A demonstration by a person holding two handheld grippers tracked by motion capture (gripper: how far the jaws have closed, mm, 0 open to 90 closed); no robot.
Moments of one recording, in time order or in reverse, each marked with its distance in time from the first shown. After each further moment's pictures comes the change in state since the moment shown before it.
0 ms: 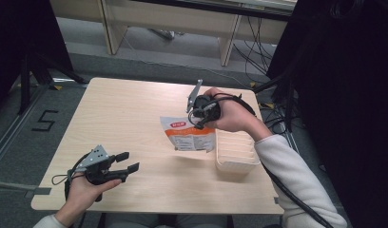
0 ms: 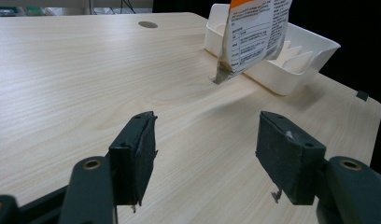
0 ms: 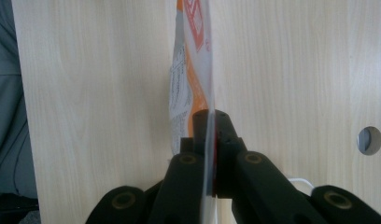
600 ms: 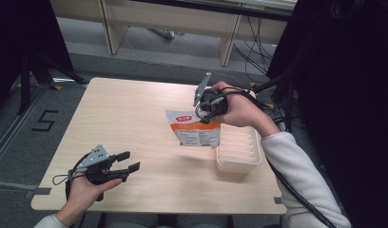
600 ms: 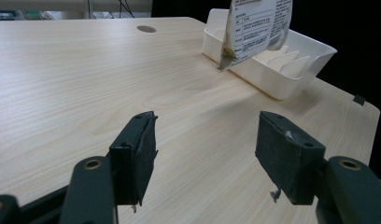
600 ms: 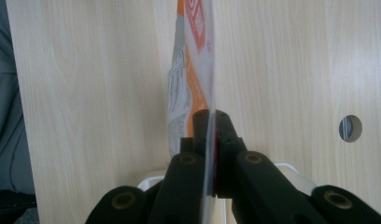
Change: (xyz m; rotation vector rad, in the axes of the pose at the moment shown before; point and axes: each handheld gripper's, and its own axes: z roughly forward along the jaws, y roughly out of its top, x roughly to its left) left arm 0.000 0.000 0.001 -0.011 -0.014 0.019; right arm -0.009 -0.012 -0.019 -0.014 -0.016 0.026
